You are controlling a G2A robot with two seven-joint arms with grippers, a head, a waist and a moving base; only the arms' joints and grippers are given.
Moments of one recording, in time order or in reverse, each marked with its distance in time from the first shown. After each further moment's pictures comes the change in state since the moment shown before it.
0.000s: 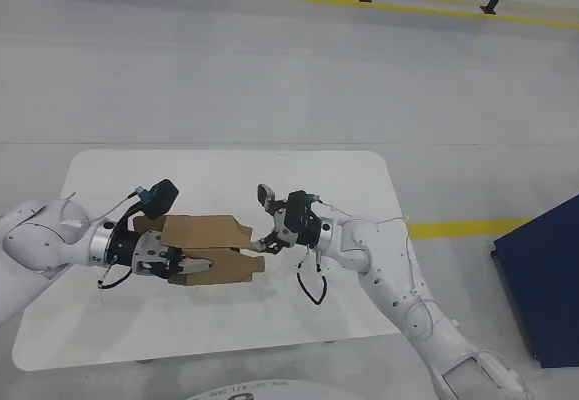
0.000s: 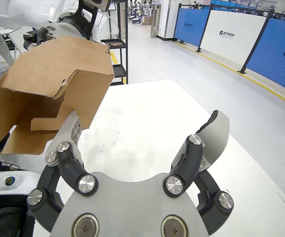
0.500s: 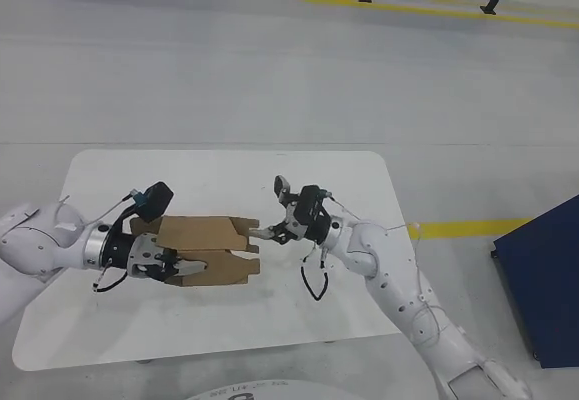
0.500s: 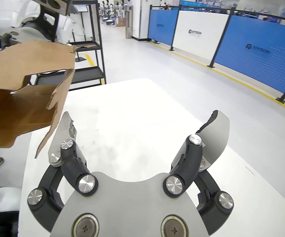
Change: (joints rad) left arm 0.024 0.023 -0.013 -0.011 0.013 0.000 0.000; right arm -0.051 0.011 0.055 -0.024 -0.015 0.095 -0.016
